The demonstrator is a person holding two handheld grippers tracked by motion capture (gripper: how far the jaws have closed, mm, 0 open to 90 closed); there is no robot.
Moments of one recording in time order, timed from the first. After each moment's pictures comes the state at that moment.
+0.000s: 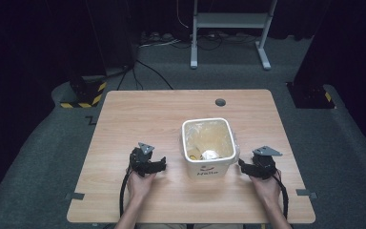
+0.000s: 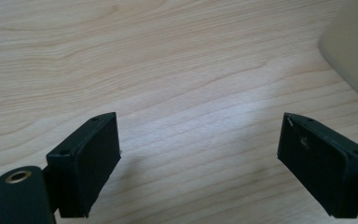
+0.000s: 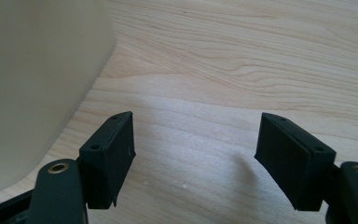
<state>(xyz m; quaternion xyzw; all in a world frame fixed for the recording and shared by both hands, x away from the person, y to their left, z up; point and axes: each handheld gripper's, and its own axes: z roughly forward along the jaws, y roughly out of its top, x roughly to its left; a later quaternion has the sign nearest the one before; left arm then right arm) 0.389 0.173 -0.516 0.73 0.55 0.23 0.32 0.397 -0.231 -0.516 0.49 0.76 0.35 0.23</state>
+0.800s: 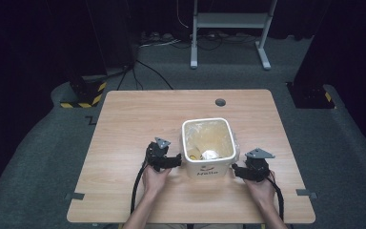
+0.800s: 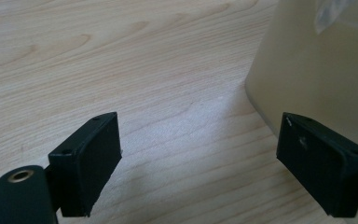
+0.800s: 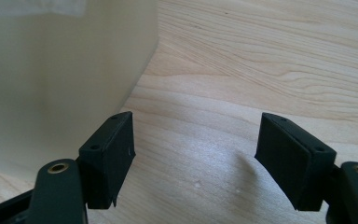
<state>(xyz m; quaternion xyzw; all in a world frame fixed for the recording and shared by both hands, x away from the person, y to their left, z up) 0.408 0.129 -0.506 0.75 0.53 0.21 0.34 0.390 -0.211 -0.517 0.47 0.78 0.35 0.22</state>
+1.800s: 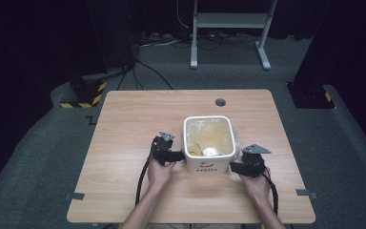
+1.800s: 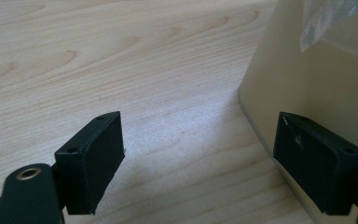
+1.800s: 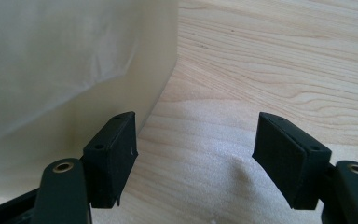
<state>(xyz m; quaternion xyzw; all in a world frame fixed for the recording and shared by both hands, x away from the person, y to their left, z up) 0.433 0.117 -0.502 0.74 0.54 0.20 0.33 0.402 -0.199 -0.511 0.48 0.77 0.36 0.21</state>
